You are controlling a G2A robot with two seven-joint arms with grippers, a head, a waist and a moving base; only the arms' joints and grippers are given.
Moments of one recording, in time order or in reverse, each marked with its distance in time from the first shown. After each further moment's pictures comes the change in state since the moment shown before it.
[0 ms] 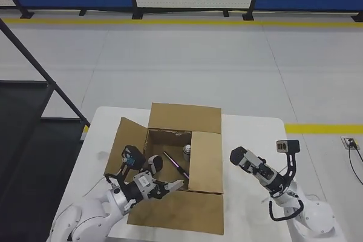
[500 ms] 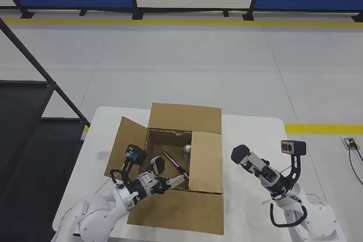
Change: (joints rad) left arm -0.097 -0.016 0.080 0.145 -0.148 0.076 -0.064; right arm -0.033 0.005 0.009 -0.059 -0.003 -0.078 -0.048
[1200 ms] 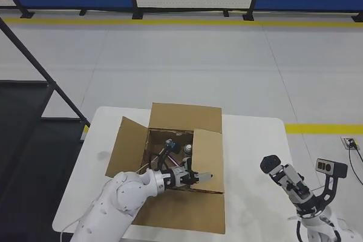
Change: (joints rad) left arm -0.323 -0.080 0.295 0.343 -0.174 -0.048 -0.025; right arm -0.203 0.025 0.161 -0.087 0.073 -0.065 -0.066
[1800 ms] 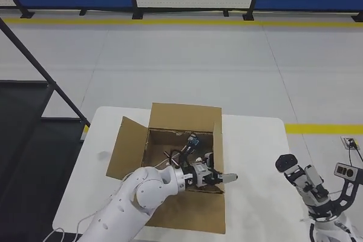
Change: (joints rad) left arm -0.135 -0.074 0.185 0.008 0.024 0.039 0.071; right arm -0.056 0.010 0.068 -0.019 0.071 -0.055 -0.067
